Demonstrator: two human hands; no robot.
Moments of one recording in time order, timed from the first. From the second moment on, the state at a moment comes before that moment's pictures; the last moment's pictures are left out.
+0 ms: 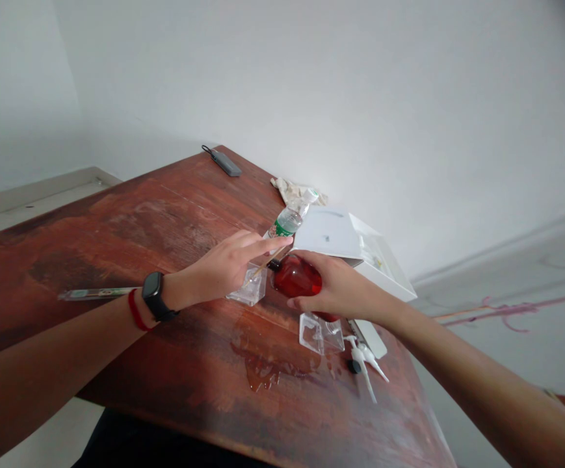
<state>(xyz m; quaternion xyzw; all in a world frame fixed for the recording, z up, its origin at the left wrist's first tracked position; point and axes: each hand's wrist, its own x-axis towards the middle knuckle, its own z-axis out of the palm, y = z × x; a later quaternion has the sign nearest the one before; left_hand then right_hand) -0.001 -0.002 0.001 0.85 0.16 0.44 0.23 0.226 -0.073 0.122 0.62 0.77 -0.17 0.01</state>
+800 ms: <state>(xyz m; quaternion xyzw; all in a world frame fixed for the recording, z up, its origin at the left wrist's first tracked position) -0.001 0.000 0.000 0.86 0.16 0.43 0.20 0.231 -0.076 0.113 0.62 0.77 -0.18 -0.02</state>
